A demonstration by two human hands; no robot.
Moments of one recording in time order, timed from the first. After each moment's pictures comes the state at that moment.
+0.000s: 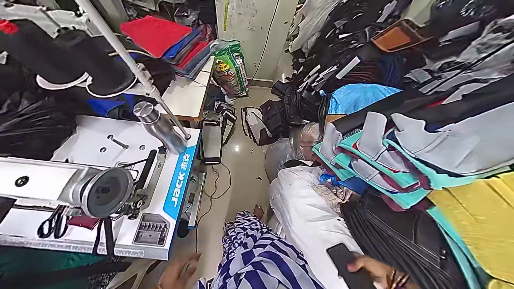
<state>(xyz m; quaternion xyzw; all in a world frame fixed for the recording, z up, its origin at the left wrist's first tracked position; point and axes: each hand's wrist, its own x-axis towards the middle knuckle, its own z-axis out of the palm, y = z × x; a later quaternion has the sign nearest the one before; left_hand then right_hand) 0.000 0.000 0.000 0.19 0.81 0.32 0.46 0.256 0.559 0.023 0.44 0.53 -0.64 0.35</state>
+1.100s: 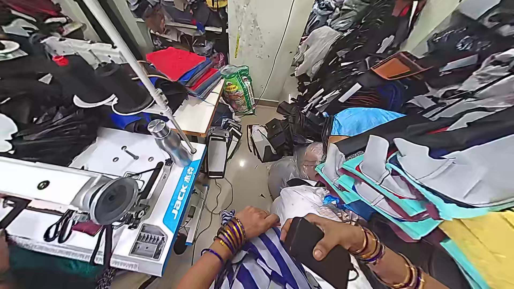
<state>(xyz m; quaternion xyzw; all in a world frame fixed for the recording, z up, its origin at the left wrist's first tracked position) -0.078 0.254 0.106 0.61 0.73 0.31 0.04 0.020 0.496 0.150 -0.11 0.54 -0.73 0.40</state>
